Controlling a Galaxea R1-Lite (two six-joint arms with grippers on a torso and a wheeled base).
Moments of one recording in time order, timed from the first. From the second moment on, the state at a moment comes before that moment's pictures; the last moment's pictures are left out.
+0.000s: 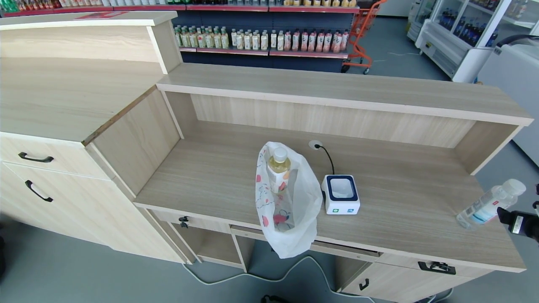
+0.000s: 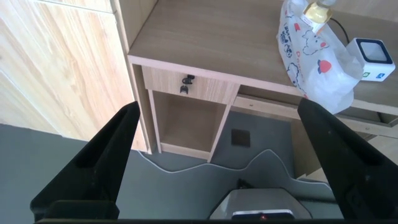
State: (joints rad) left arm -0.01 0.00 0.00 0.01 -0.06 -0.08; right arm -0.60 2.07 -0.46 -1.36 0.01 -0.18
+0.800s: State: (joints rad) left arm -0.01 0.00 0.00 0.01 -0.06 -0.08; right arm -0.53 2.20 -0.59 -1.40 0.03 -0.18
